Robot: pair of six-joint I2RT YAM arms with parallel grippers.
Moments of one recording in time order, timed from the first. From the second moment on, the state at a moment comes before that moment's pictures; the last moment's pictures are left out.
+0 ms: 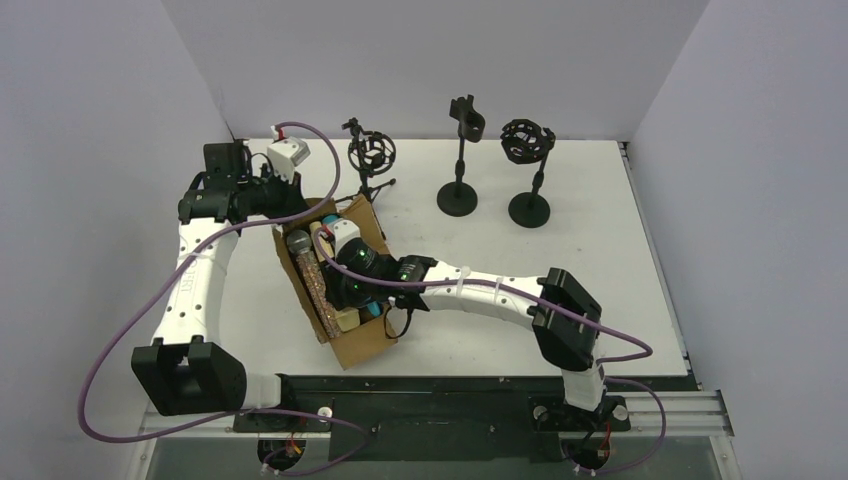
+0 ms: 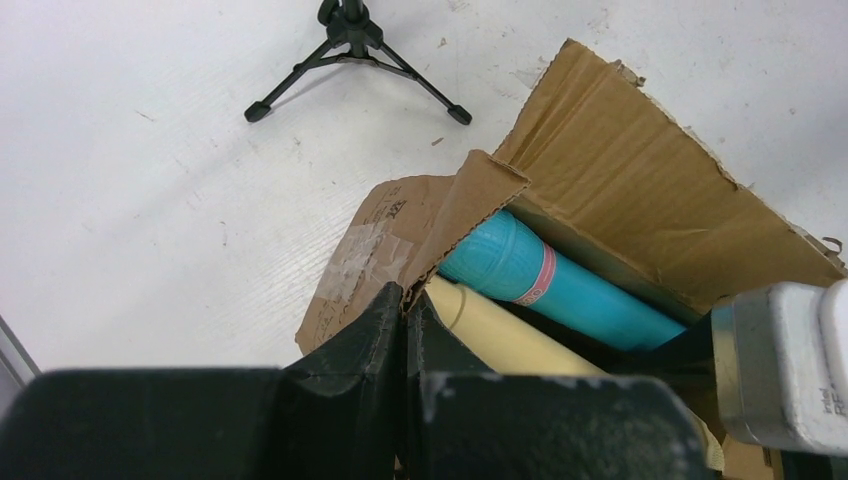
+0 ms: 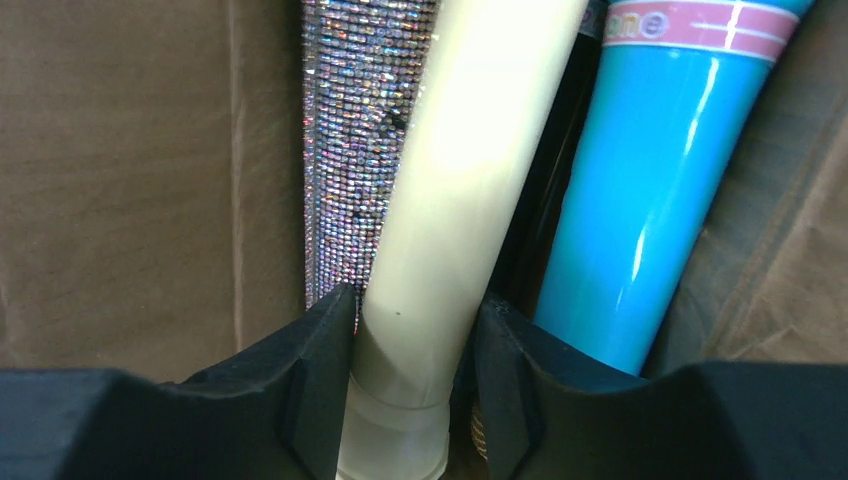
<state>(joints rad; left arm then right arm) 0.05 1.36 1.40 -0.81 0.56 0.38 1.17 1.92 1.56 -0.28 0.09 0.46</state>
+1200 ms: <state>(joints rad) 0.05 1.35 1.38 -0.78 0.56 0.43 0.87 1.24 0.77 -0.13 0.15 0.66</state>
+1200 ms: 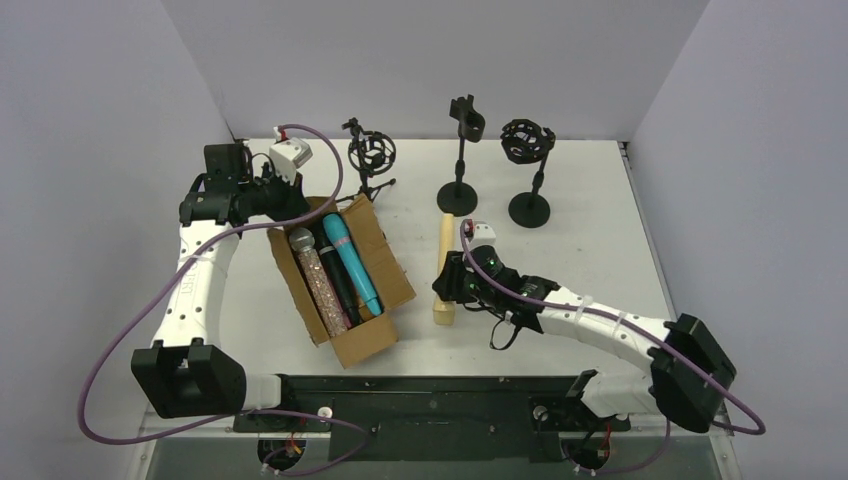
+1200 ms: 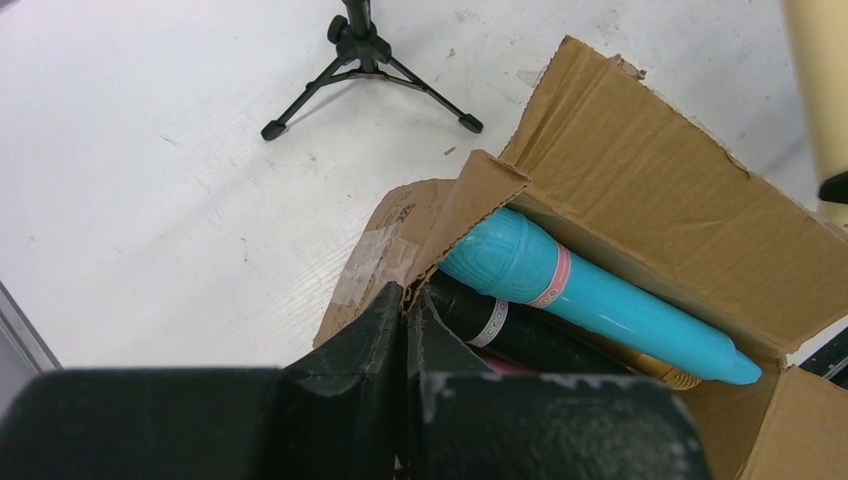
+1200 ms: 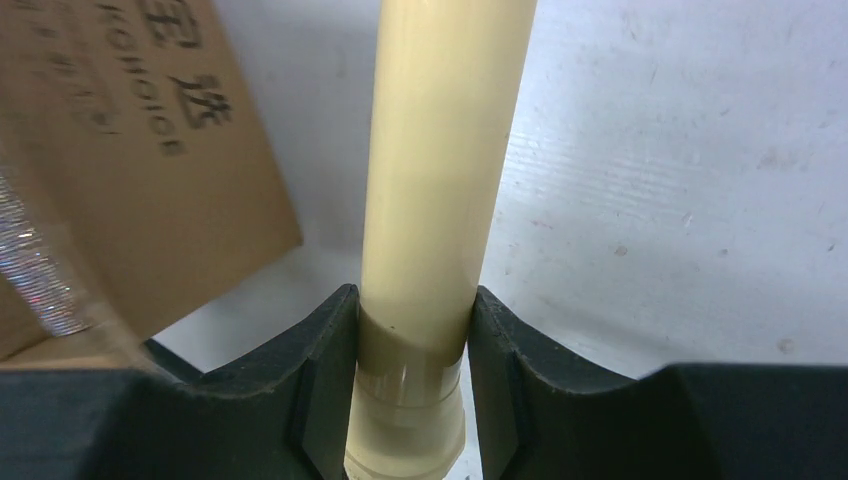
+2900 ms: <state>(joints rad) 0.05 1.31 1.31 -0.69 0.62 0.39 1.11 1.30 1.00 -0.12 0.47 0.66</state>
